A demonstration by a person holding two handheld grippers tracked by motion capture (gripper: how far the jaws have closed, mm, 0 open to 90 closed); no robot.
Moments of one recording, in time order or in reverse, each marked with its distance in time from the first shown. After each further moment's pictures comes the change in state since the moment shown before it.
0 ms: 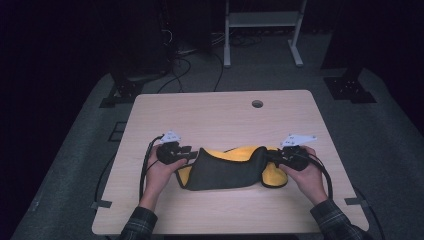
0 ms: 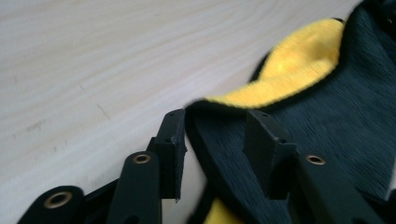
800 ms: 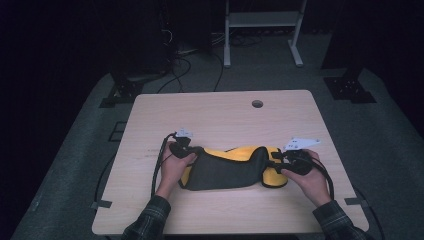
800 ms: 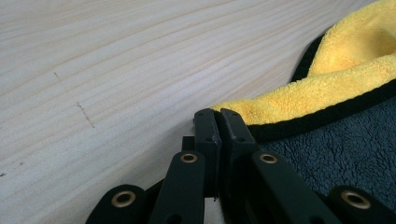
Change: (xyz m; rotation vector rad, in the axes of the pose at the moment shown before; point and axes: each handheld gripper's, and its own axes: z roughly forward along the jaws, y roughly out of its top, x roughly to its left) left arm 0.010 -0.001 0.050 0.094 0.034 -0.055; right arm 0.002 -0.010 -0.009 -0.008 0.034 0.003
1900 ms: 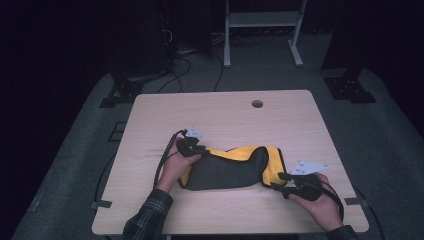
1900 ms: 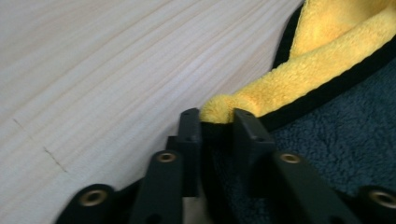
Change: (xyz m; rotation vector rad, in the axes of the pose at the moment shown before) left arm -0.010 0.016 0.012 0.099 -0.036 0.203; right arm 0.037 -0.045 -0.028 0.044 -0.003 -0.017
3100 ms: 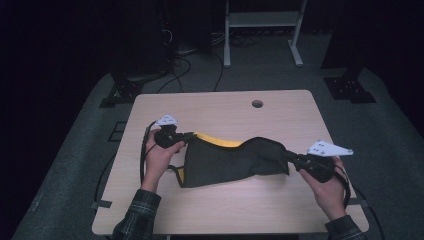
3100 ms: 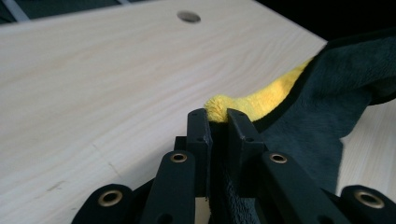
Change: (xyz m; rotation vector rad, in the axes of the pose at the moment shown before) left arm 0.011 0.012 -0.091 -0.277 -0.027 -0.166; right arm -0.025 0.041 -0.037 -0.229 -0.126 0.052
